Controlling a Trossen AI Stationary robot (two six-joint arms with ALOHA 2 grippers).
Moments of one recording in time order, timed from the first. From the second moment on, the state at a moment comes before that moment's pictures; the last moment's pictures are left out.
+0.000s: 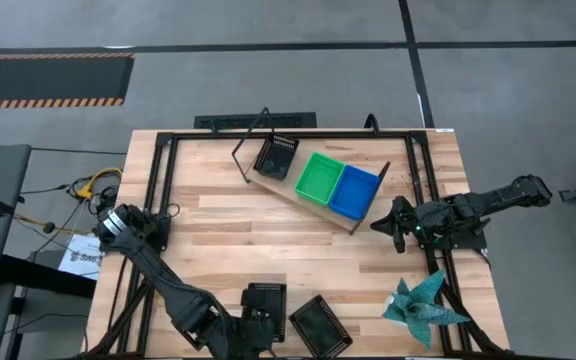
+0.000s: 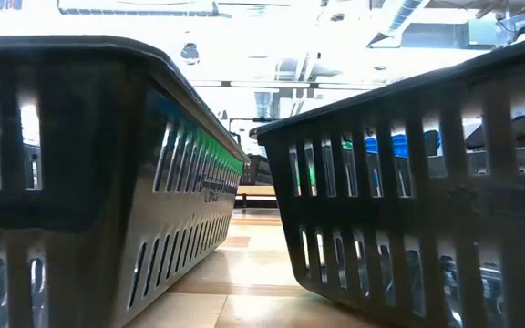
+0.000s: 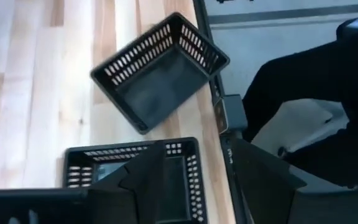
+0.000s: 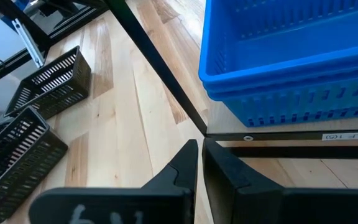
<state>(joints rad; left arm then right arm) -0.77 1.93 1.78 -0.80 -0.35 -0.54 0.26 0.23 0.14 -0.41 0.28 0.63</state>
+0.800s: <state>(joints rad) -0.76 2.20 1.78 -0.81 -0.20 -0.63 0.26 0.23 0.14 -0.41 0.26 0.63</state>
